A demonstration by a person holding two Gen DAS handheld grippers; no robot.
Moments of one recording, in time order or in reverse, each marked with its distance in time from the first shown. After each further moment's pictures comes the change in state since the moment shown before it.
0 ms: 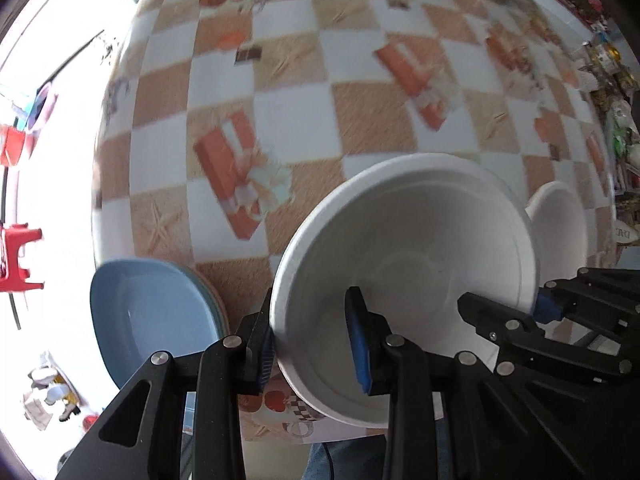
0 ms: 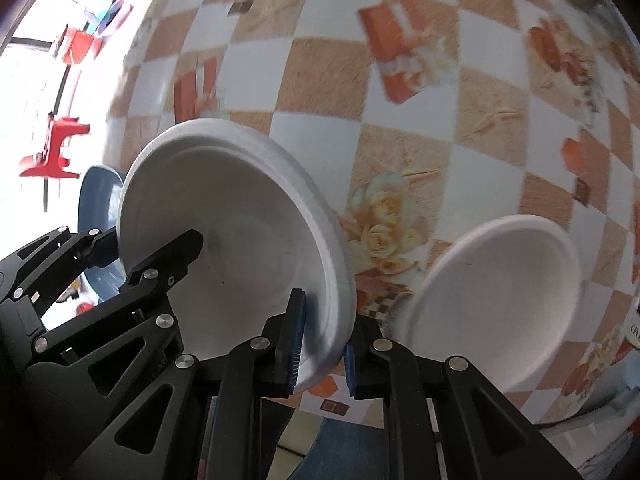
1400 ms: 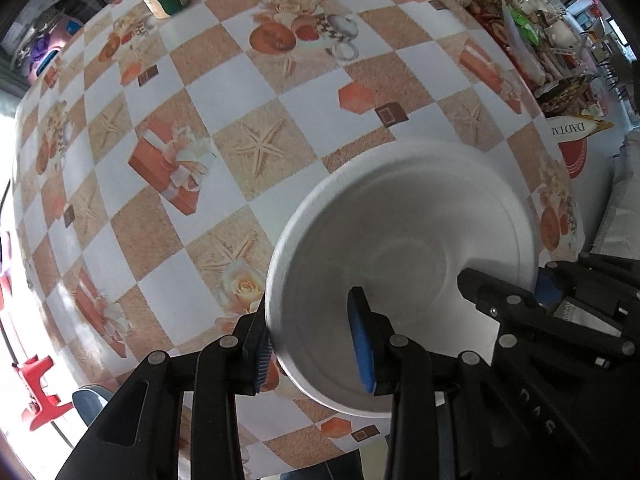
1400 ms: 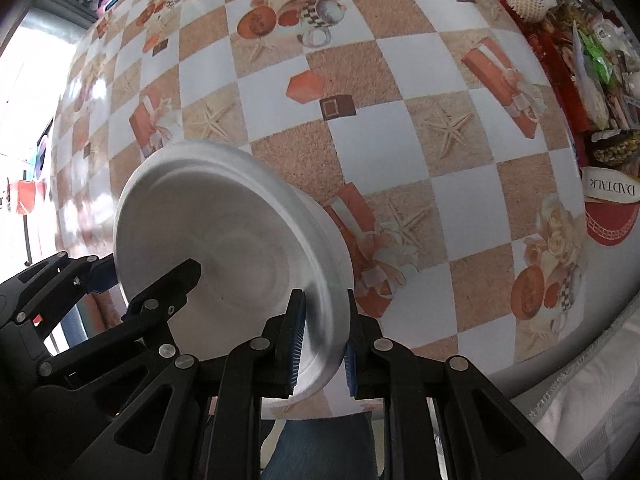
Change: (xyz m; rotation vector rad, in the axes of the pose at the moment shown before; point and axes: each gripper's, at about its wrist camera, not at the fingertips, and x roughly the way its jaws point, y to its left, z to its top) left arm 0.004 -0.146 0.038 0.416 0.004 -0.049; right arm -0.051 -0.155 -0.078 0.447 -0.134 -0.020
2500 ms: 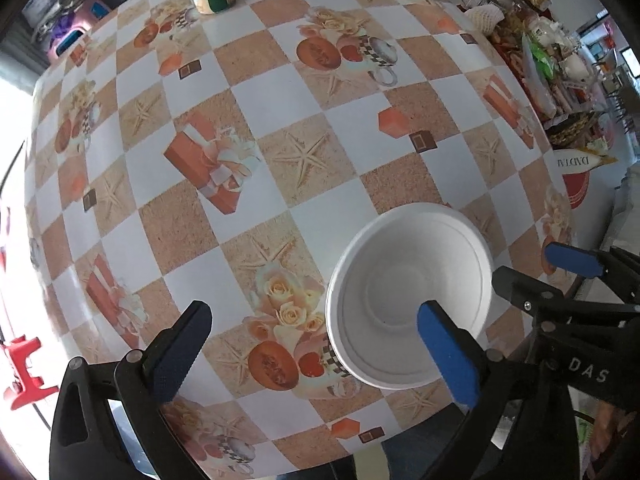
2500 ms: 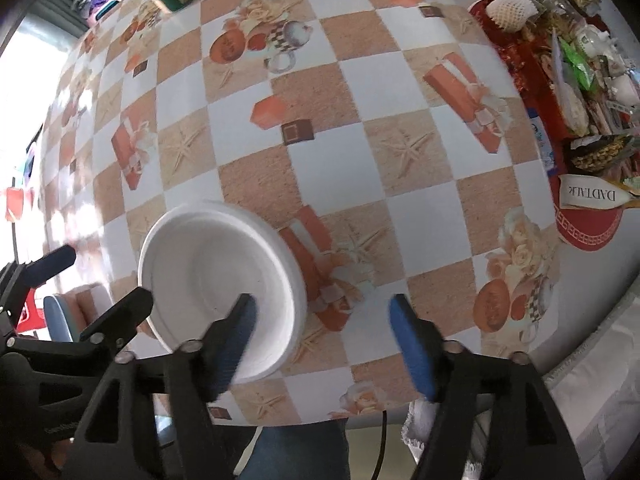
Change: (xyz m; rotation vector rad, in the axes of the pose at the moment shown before) left arm -0.020 0.038 -0.008 -0.092 -0.042 -0.016; right arm -0.014 -0.013 0.002 0.025 -0.052 -0.055
